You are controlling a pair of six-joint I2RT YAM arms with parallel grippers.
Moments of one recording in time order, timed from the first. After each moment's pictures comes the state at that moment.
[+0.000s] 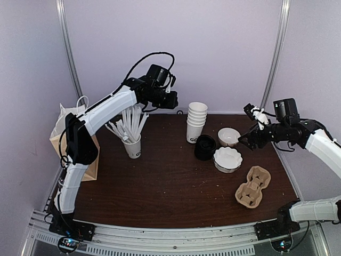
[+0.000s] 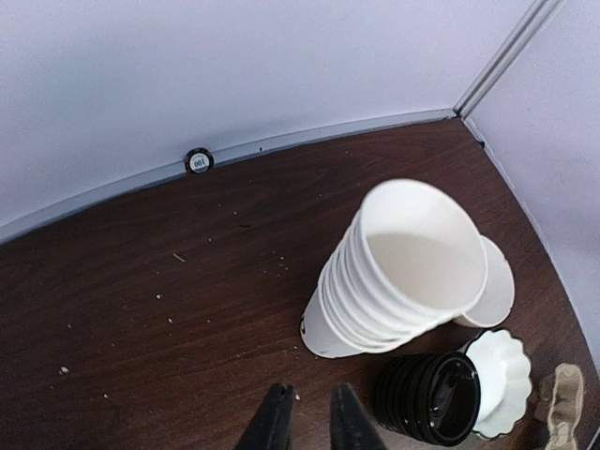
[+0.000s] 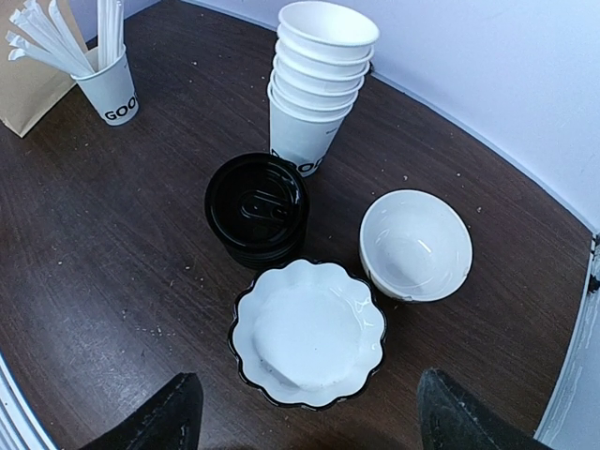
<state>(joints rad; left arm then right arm) -0.71 2.34 2.47 -0.76 -0.02 -0.34 0.27 1.06 0.97 -0.59 -0.29 -0.29</state>
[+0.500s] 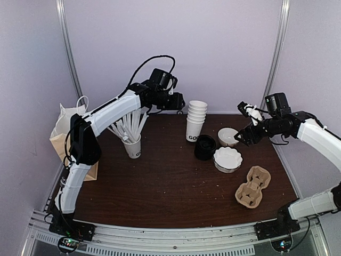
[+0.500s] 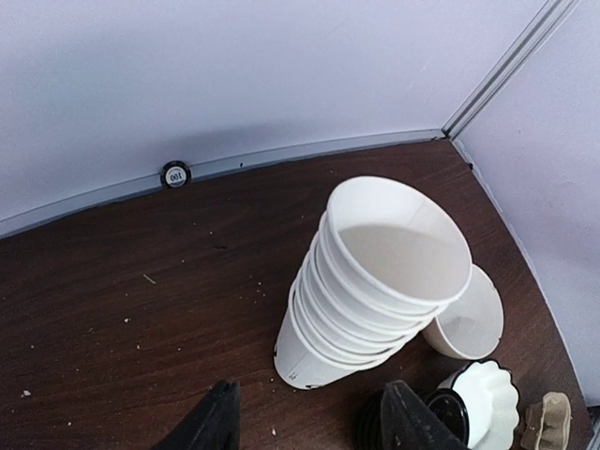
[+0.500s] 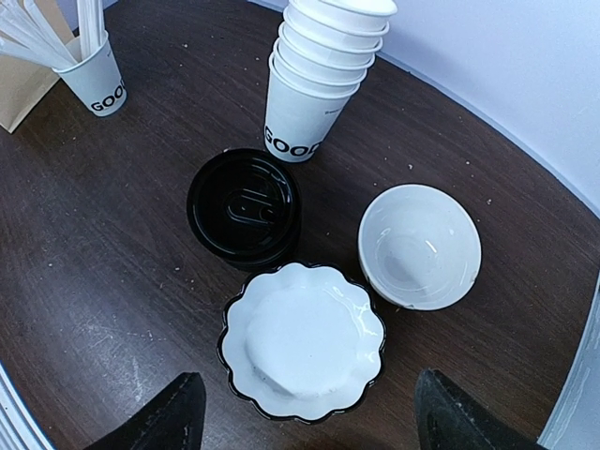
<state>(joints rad) -0.71 2.38 2.45 -0.65 0.01 -0.40 0.27 1.22 1.07 -0.61 -0.28 -0.30</state>
